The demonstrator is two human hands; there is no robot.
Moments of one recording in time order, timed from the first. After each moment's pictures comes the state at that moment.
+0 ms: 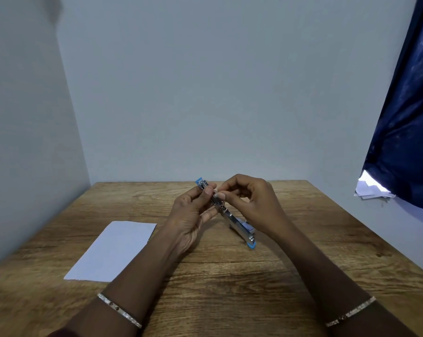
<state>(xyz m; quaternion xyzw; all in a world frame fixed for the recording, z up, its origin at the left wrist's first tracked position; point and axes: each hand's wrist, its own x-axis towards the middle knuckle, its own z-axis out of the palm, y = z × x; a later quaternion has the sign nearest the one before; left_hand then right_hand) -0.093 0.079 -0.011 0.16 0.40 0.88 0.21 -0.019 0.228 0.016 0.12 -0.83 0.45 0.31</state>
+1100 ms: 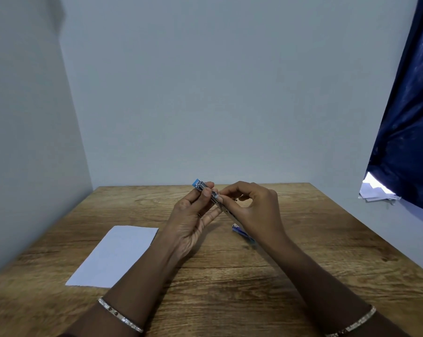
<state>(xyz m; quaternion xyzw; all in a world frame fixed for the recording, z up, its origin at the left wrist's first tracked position) -0.102 0.076 -0.016 0.18 0.36 0.89 0.22 -0.017 0.212 0.005 0.07 -0.81 0.36 0.45</state>
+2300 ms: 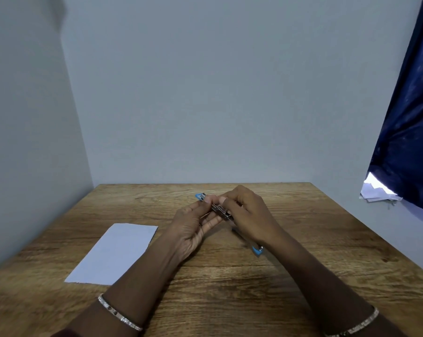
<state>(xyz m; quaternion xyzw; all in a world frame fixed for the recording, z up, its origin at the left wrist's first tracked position) -0.099 0.079 -0.026 0.09 0.41 0.87 0.26 -0.021 0.210 0.004 0.02 -0.86 0.43 0.27</state>
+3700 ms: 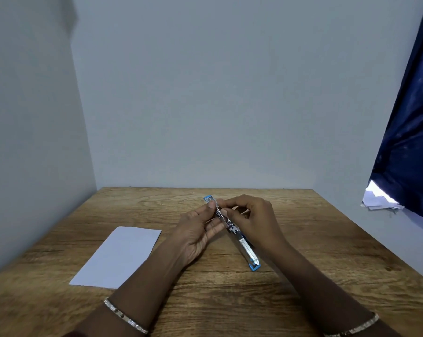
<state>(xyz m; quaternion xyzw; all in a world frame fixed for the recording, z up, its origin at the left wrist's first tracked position) -0.093 0.078 -0.020 0.10 0.42 0.86 0.27 -0.029 0.220 -0.010 0.06 -0.83 0.45 0.33</state>
